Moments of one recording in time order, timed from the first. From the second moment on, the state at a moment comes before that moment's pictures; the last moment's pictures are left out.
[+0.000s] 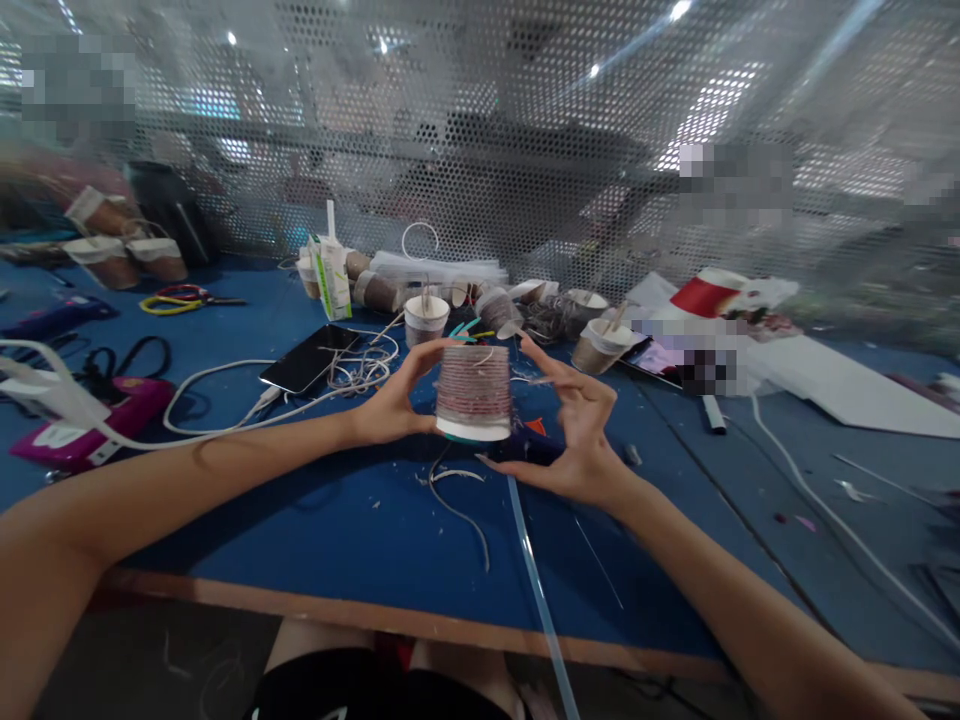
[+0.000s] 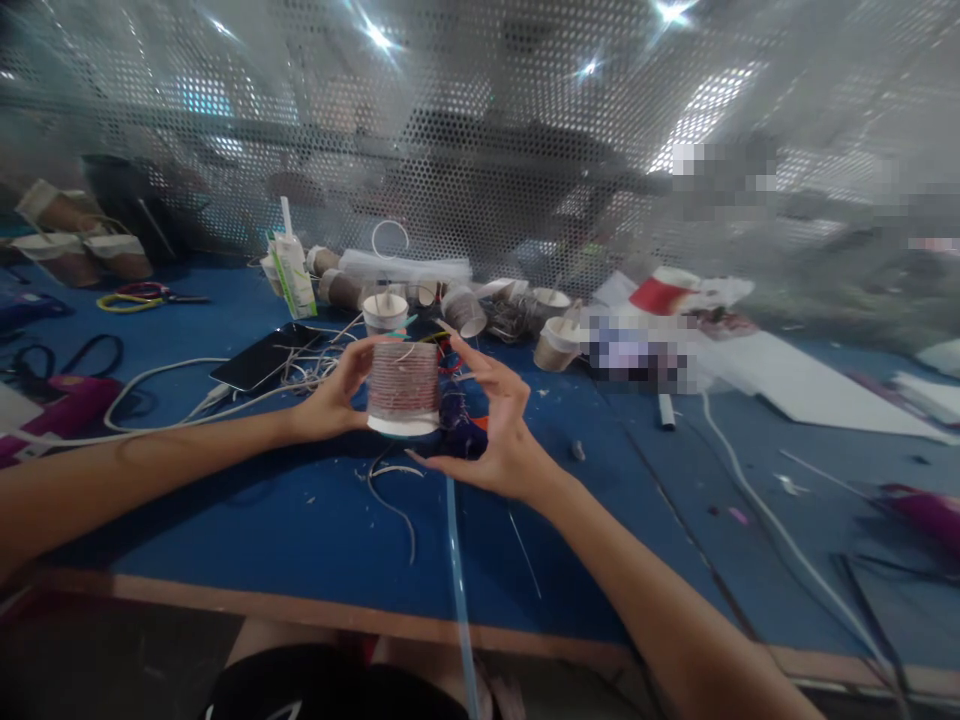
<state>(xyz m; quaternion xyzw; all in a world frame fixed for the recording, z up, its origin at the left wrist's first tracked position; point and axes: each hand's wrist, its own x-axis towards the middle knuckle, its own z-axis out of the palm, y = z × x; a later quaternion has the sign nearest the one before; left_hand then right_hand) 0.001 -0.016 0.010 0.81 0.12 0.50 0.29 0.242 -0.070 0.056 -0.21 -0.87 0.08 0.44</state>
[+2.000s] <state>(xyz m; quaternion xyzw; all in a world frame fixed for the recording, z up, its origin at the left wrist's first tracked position) 0.002 -0.018 0.012 0.76 0.25 0.60 0.04 0.238 -0.089 0.064 -0.31 -0.84 0.12 0.42</state>
